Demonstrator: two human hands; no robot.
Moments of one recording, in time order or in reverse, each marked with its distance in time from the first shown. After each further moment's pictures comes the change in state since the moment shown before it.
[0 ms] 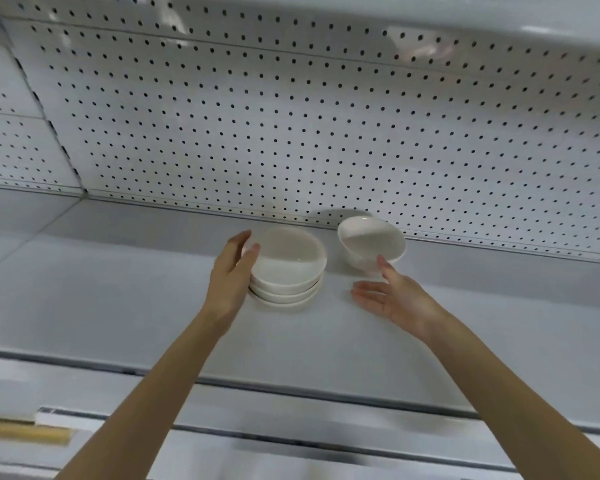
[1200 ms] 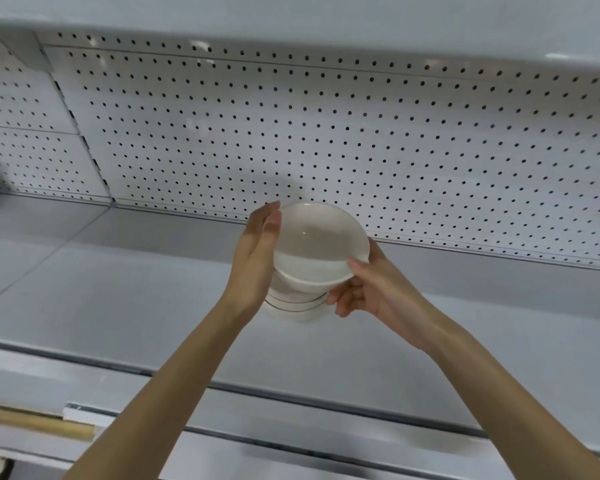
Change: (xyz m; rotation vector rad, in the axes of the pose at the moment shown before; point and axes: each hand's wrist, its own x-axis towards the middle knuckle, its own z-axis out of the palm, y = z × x) left_hand -0.016 0.068 0.014 -0.062 0.014 0.141; right_hand -0.057 -0.024 0.063 -0.339 -0.462 -0.300
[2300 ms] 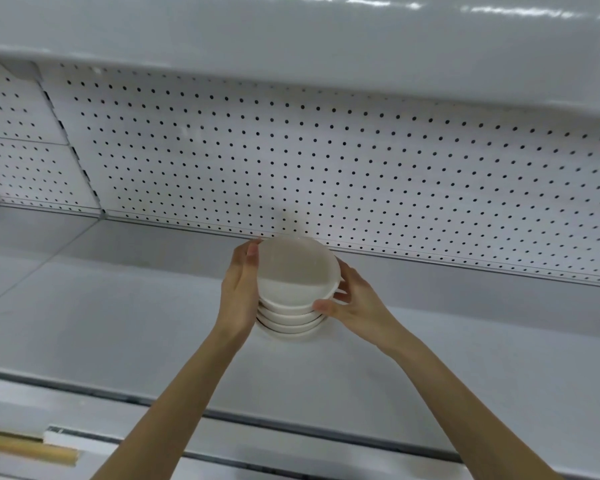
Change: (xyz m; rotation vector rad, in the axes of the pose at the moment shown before) left_hand 0.014 -0.044 -0.004 -0.021 0.096 -0.074; right_hand 0.048 0.046 -0.010 -0.460 0.127 -0.165
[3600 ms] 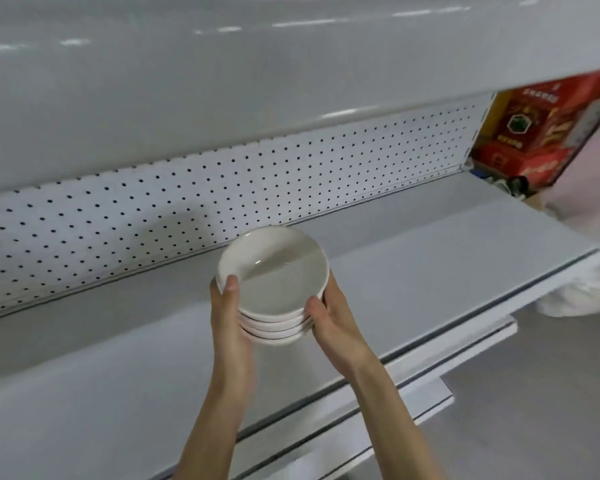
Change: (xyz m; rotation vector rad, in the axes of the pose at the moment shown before) left_hand -0.038 0.004 0.021 -0.431 -0.437 -0.181; right_hand -0.078 -0.030 0.044 0.406 0.601 0.037
